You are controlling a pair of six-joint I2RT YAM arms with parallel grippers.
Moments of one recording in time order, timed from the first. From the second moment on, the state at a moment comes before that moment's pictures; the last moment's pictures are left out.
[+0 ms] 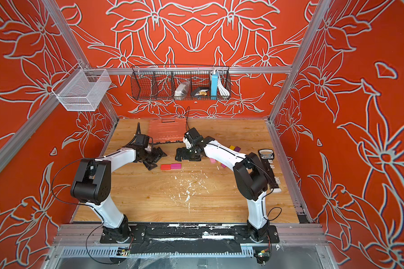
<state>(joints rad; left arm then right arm) -0.07 1.74 1.04 -0.41 0.37 -0.86 0.72 1.98 1.57 -0.59 -0.37 0.53</state>
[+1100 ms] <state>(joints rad) -0.01 1.79 1.04 -0.35 0.47 -0.91 0.72 2.25 1.76 -0.53 -0.61 0.63</state>
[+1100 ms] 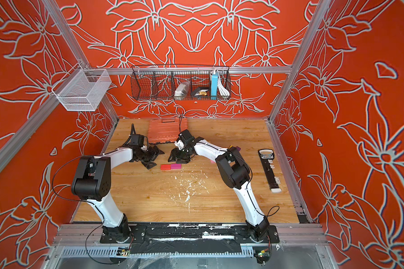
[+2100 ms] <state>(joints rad) -0.01 1.79 1.04 -0.35 0.47 -0.91 0.75 2.25 1.75 -0.52 -0.62 0.65</state>
